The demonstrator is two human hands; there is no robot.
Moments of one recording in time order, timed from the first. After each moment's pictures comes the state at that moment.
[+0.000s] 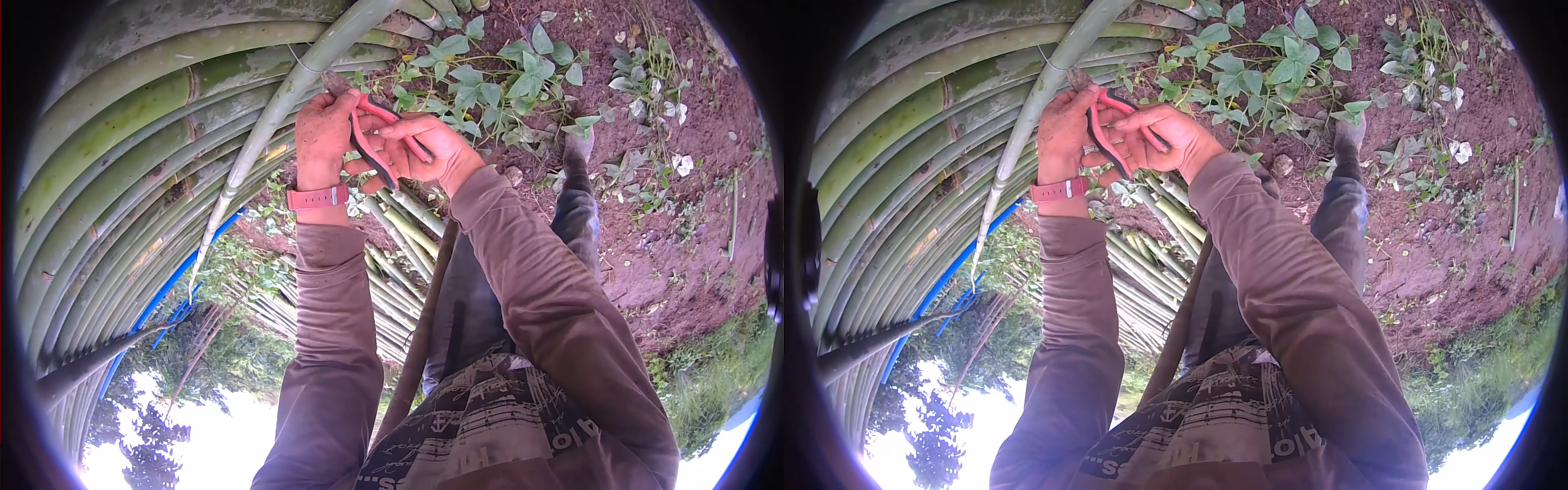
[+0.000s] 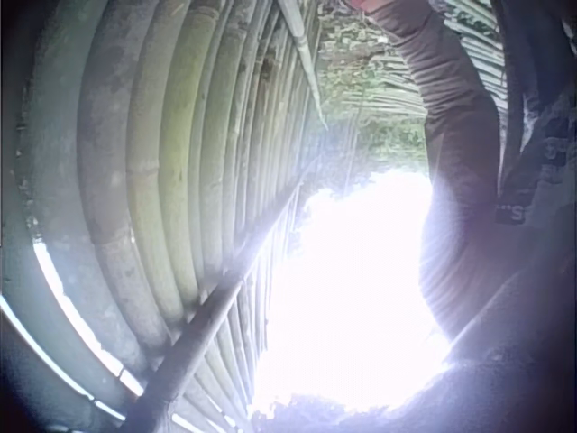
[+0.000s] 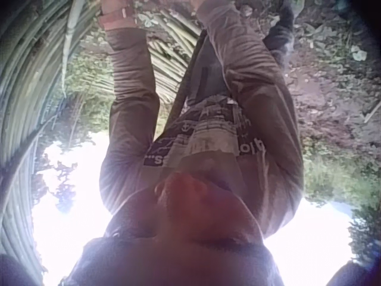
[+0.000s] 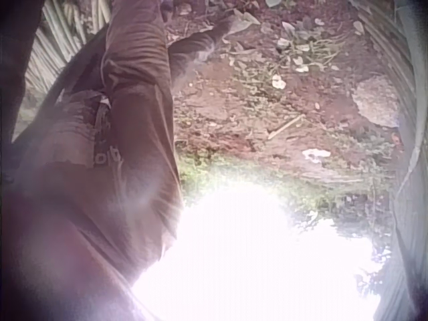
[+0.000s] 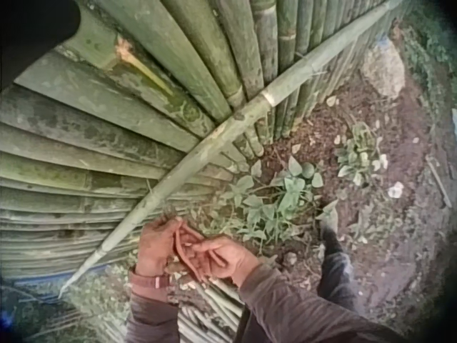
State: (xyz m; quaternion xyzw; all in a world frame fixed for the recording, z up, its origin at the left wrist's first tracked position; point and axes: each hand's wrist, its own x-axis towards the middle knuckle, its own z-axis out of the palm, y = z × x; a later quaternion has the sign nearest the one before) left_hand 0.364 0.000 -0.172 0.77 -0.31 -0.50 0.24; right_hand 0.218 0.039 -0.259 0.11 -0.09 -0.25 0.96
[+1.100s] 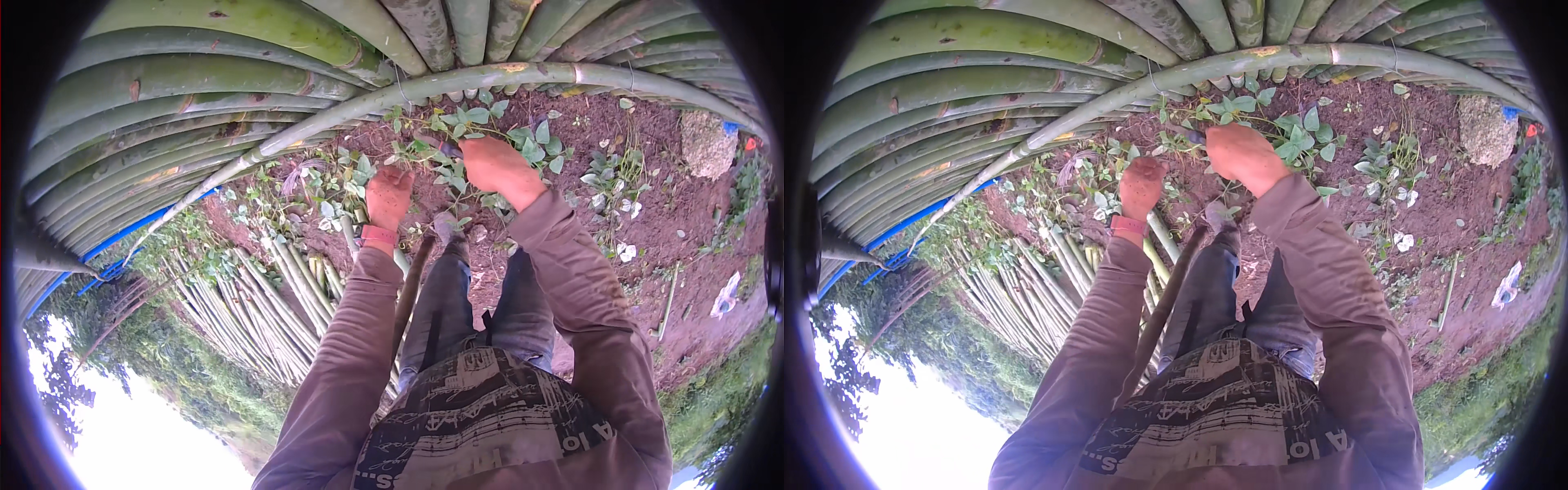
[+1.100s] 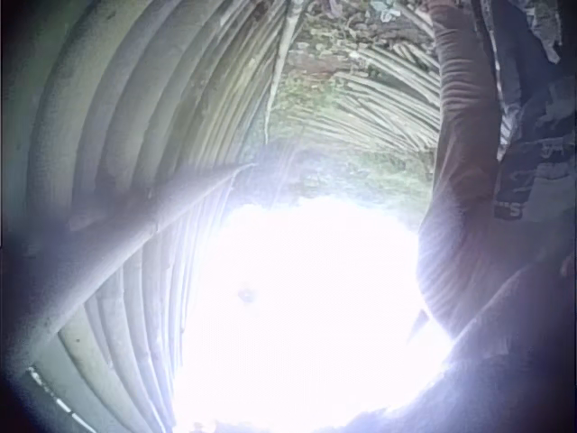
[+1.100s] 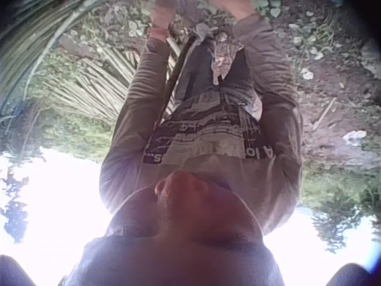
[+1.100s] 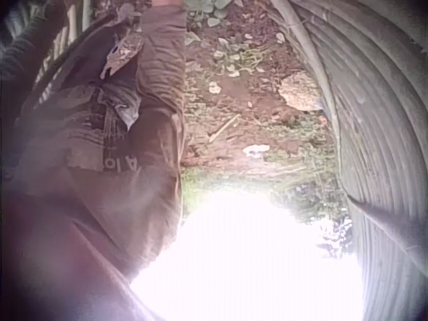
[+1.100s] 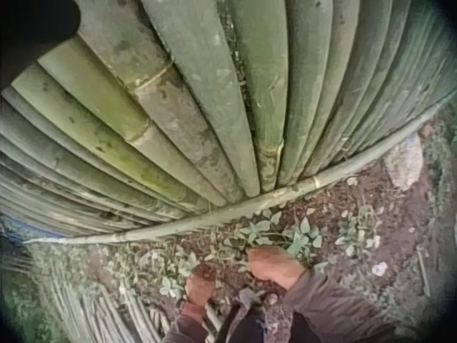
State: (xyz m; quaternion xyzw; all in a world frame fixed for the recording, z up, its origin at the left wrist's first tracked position) left_hand 0.371 0.112 -0.220 0.84 -0.38 -0.30 0.24; right_hand 0.169 -0.033 -0.128 -0.84 0.43 0.12 0.31
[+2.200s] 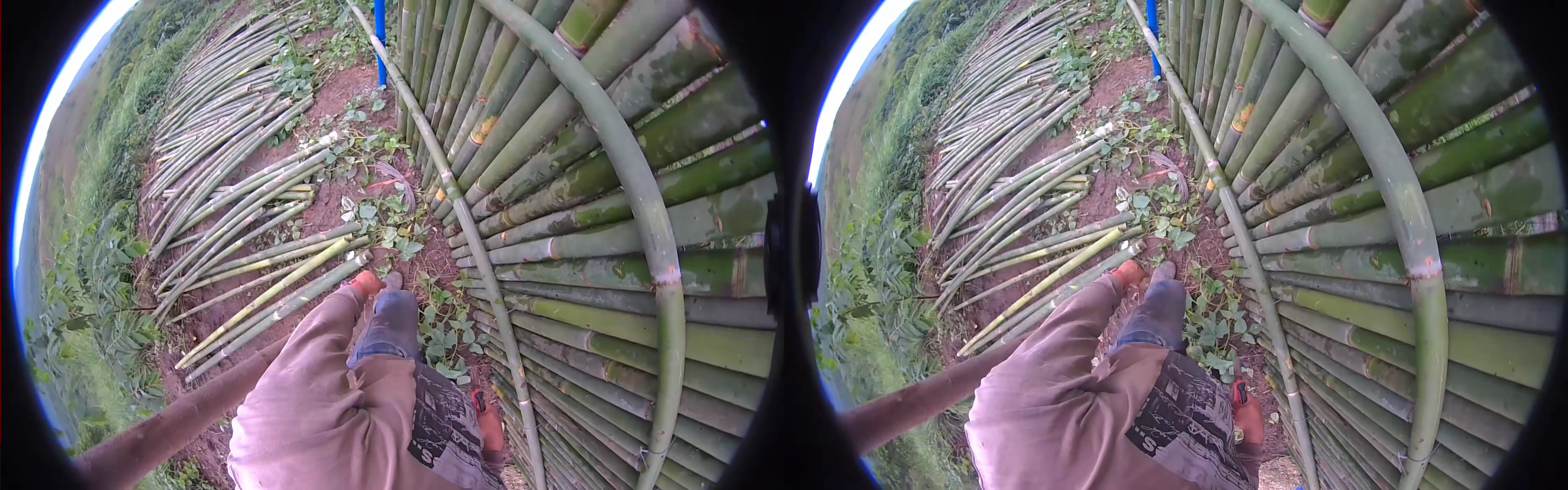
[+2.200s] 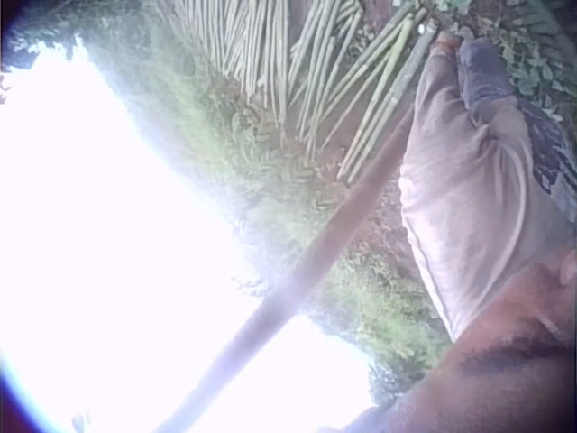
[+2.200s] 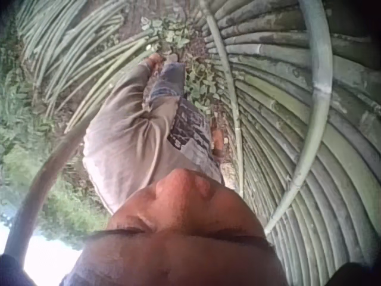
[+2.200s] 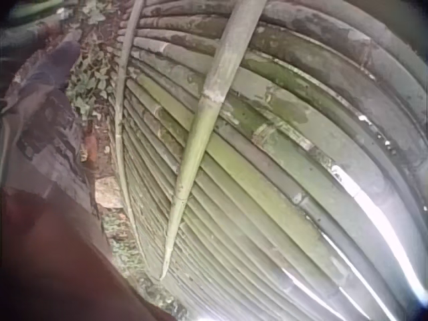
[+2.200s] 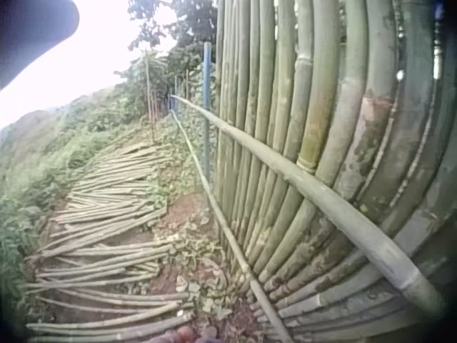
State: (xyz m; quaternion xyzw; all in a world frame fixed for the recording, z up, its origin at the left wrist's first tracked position) left_hand 0.450 0.298 -0.258 0.87 -0.26 -0.41 0.05; right_hand 0.102 -0.045 -0.001 -0.83 0.33 0.28 0.36
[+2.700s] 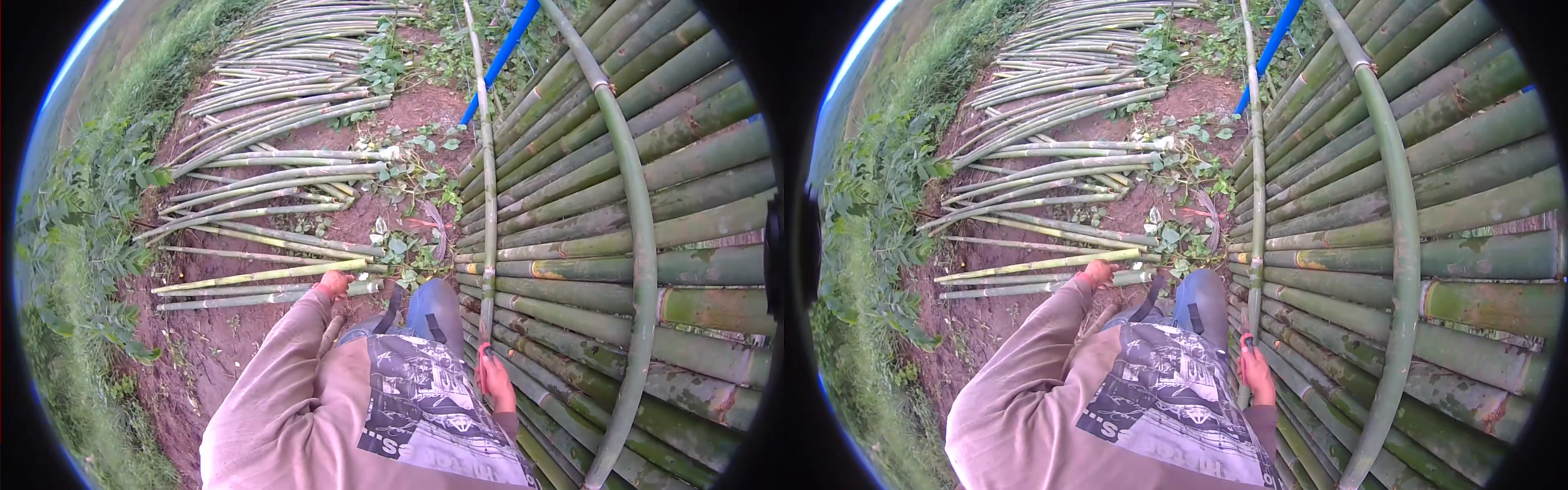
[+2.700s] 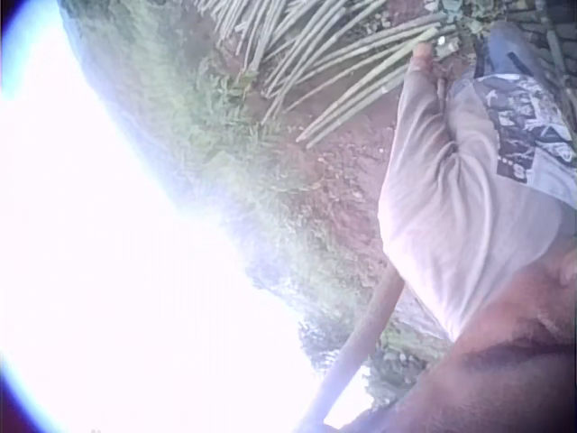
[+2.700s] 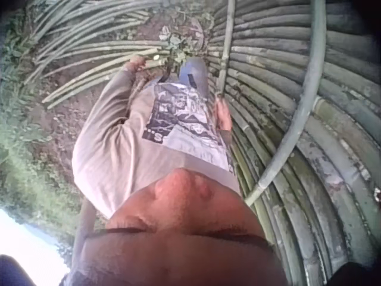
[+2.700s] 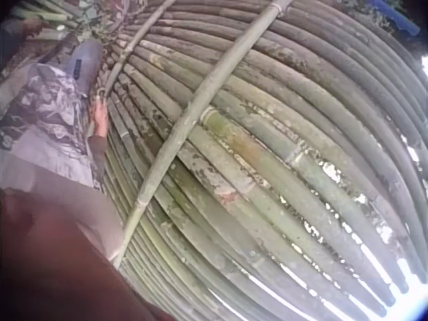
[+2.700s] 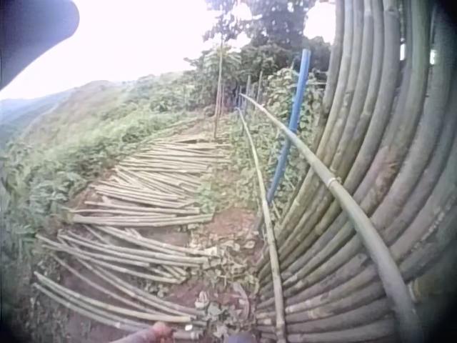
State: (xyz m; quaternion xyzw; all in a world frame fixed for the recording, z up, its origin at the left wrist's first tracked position) left_hand 0.537 0.468 -0.196 0.70 0.37 -0.36 0.48; right_hand 0.505 -0.016 0.018 -0.73 0.27 0.38 0.50
